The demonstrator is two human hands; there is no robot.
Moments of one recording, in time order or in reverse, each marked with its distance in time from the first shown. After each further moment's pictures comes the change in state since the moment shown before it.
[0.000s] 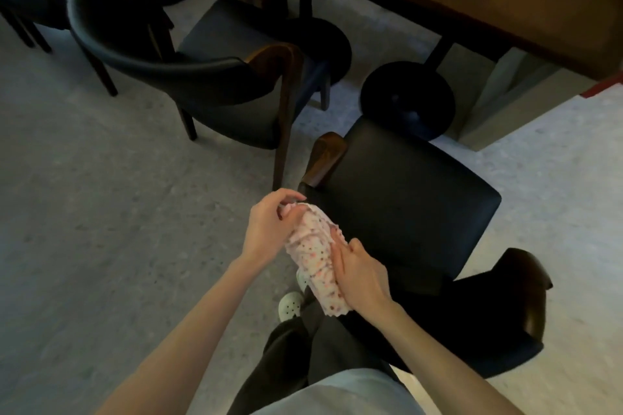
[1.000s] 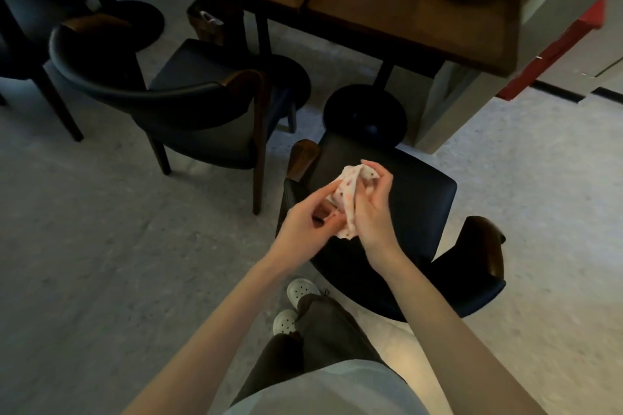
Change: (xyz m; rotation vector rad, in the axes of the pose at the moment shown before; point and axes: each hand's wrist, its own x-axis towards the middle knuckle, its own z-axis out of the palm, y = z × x) left_hand -0.062 0.065 -0.005 -0.267 -0.362 0.329; right_hand -0.054 -0.042 -0.094 1.384 0.480 0.033
